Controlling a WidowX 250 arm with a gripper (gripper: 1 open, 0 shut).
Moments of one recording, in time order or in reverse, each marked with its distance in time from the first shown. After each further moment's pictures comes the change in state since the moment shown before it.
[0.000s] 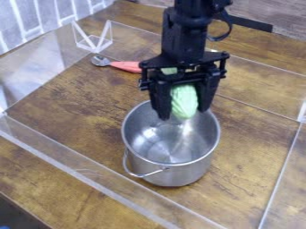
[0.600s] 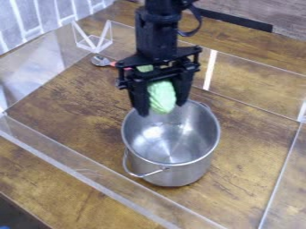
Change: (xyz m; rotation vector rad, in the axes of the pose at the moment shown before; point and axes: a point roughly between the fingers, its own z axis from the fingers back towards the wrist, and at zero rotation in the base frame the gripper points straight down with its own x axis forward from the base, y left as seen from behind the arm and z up) arm 0.033 0.020 -0.010 -0.065 0.007 0.091
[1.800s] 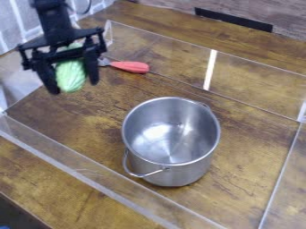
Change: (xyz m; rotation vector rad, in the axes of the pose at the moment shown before) arm 0.085 0.085 -0.002 -0.132 -0.035 -0.228
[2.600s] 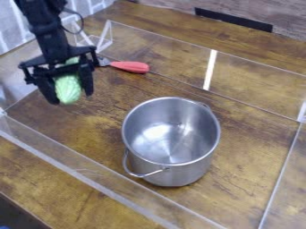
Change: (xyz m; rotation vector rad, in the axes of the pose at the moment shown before) arm 0.027 0.001 -0.045 -0.026 -0.001 -0.063
